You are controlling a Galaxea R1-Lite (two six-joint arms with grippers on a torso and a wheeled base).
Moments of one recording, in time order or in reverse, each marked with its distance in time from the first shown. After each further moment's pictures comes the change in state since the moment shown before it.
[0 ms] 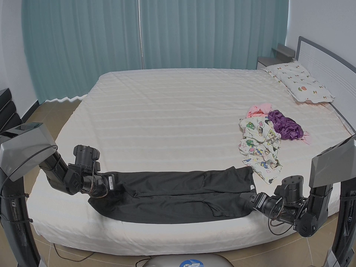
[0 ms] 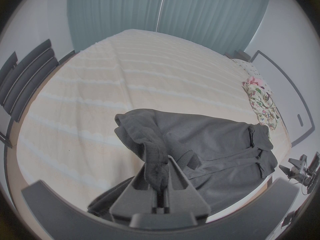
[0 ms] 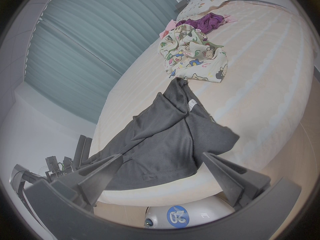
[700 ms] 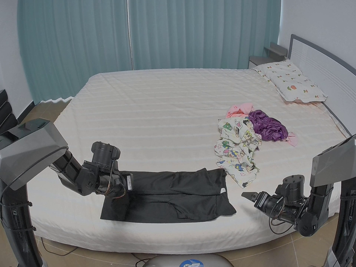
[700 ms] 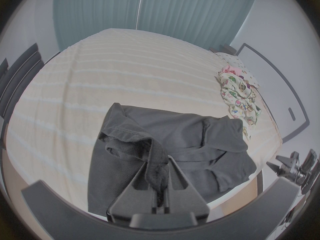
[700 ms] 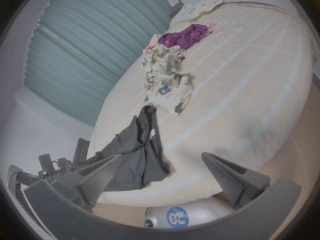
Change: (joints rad) left arm -0.162 -0.032 -0.076 0.105 0.036 -0.111; right arm 0.000 -0.003 0.000 0.000 0.000 -0.001
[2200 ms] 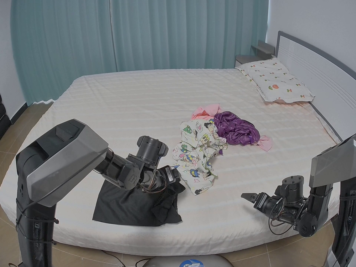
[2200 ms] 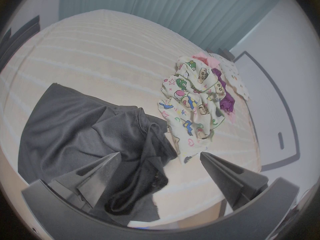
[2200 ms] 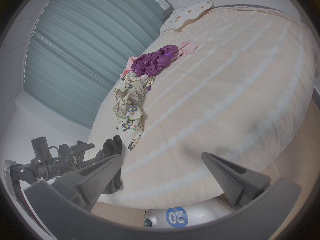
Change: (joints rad) left arm -0.214 0.132 -0.364 0.216 0.006 -0.405; right arm 0.003 0.008 0.002 0.000 0.000 0.000
